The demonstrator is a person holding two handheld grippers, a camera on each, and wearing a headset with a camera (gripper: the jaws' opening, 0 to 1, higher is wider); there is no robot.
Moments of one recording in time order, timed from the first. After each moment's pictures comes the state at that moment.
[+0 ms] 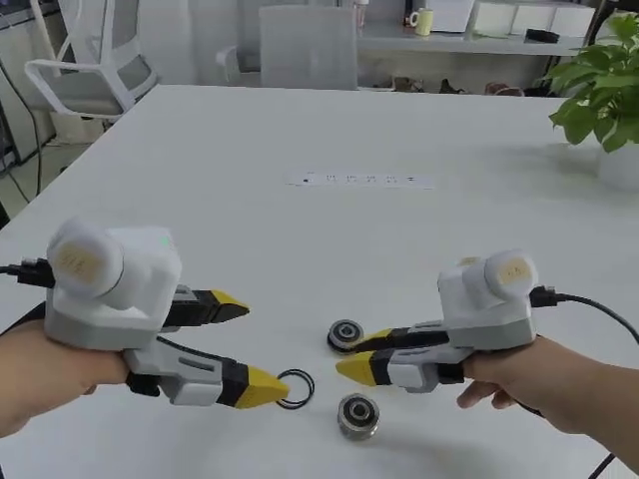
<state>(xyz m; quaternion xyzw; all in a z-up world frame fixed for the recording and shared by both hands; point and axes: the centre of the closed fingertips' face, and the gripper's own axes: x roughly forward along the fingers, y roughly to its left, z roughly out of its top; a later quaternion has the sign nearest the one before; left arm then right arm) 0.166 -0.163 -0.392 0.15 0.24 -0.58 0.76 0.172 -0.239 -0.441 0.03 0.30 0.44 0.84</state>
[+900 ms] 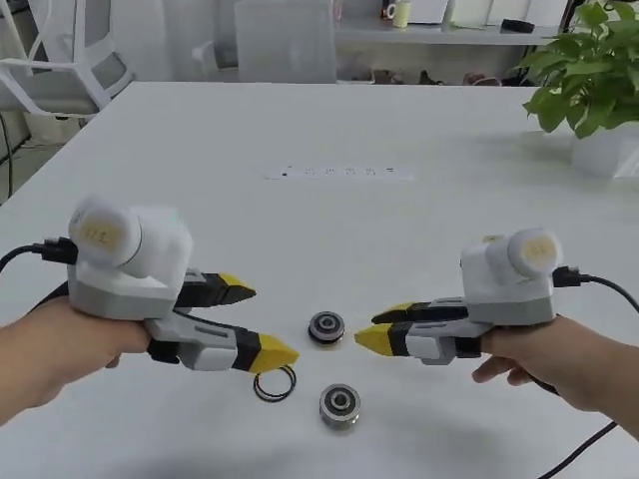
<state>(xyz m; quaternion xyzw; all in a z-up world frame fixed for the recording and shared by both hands) 0.182 -0.191 -0.392 0.13 0.24 -0.58 0.77 0.183 -0.278 -0.433 0.03 0.28 0.40 0.87</state>
